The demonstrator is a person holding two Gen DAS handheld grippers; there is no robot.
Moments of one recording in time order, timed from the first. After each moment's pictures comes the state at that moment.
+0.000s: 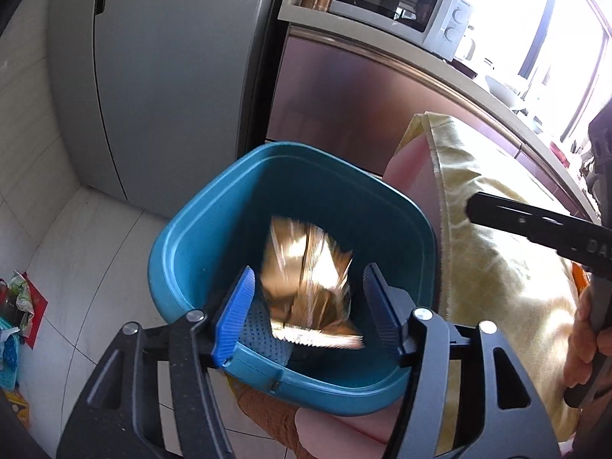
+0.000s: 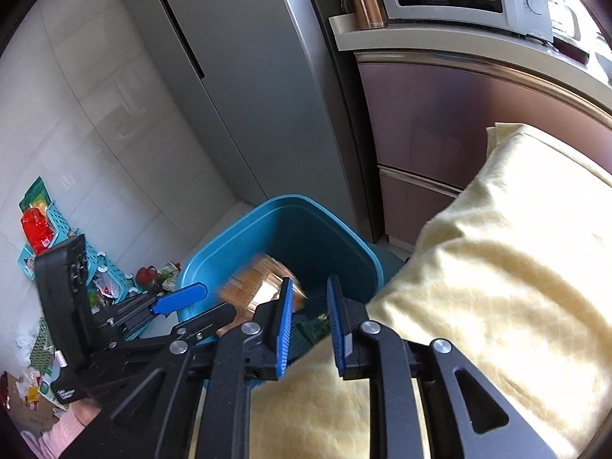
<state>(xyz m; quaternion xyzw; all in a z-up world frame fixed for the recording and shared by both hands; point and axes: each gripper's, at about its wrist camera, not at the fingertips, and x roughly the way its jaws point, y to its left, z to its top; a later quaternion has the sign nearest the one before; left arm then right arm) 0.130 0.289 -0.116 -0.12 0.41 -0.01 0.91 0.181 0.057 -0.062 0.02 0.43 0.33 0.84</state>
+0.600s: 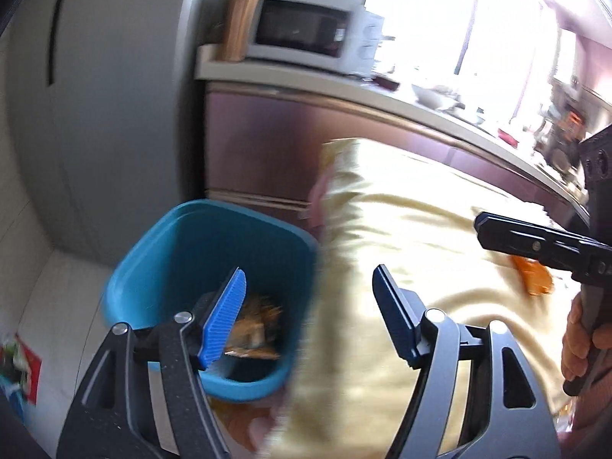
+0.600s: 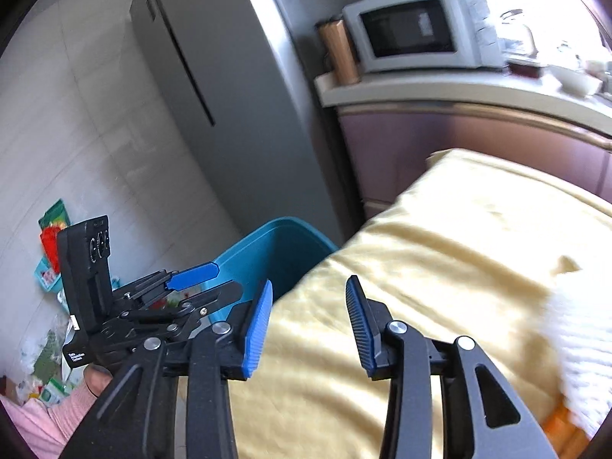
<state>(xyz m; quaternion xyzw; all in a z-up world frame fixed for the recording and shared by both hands) 0.094 0.207 -0.052 -0.07 0.33 -0.11 0.94 0.113 -0.054 -0.016 0.07 0.36 0.33 0.87</state>
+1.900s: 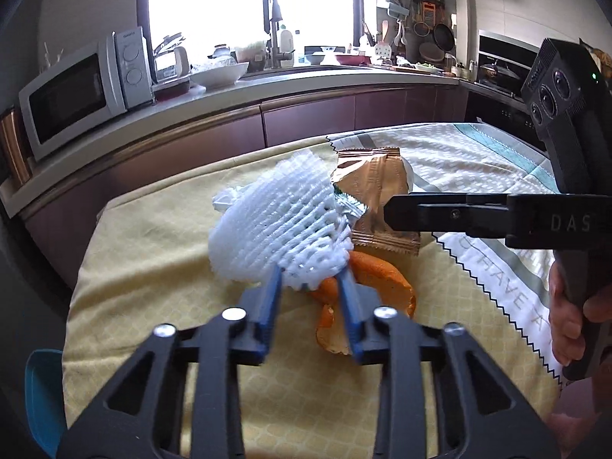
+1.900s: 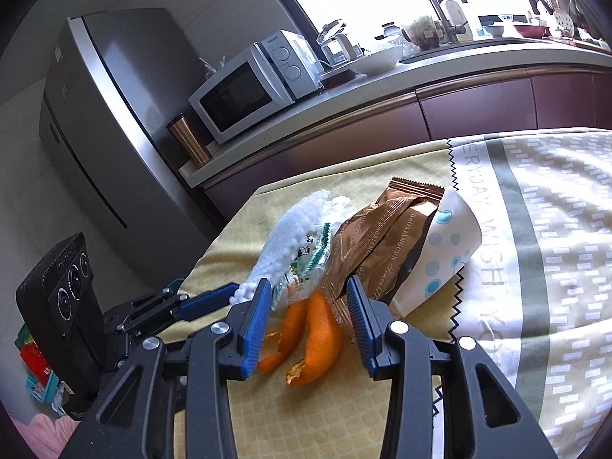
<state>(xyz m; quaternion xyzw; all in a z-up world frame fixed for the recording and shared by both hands) 0.104 -0.077 -0.040 0.13 0.30 -0.33 0.89 0.071 -0.270 -0.055 0.22 0.32 0.15 0.91</state>
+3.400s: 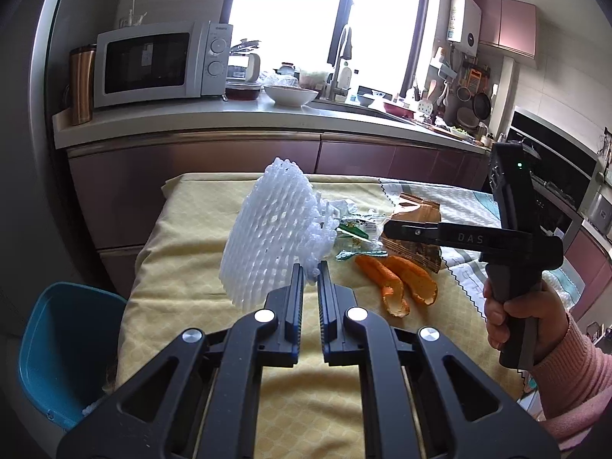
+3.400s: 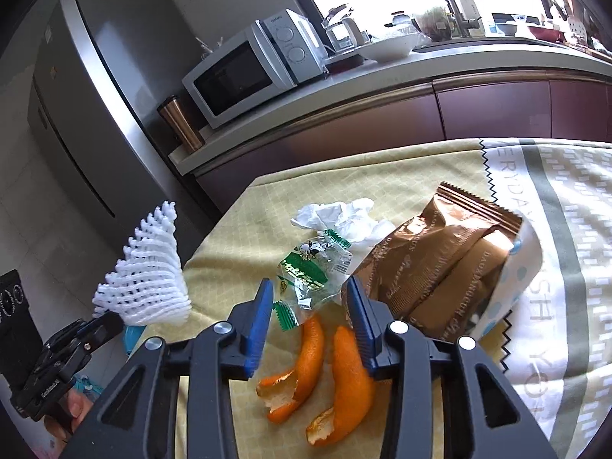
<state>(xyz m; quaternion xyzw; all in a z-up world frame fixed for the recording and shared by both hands) 0.079 0.046 -0.005 0.00 0.29 -0.28 0.92 0.121 -0.232 -0.056 0.19 0.35 0.14 0.91</state>
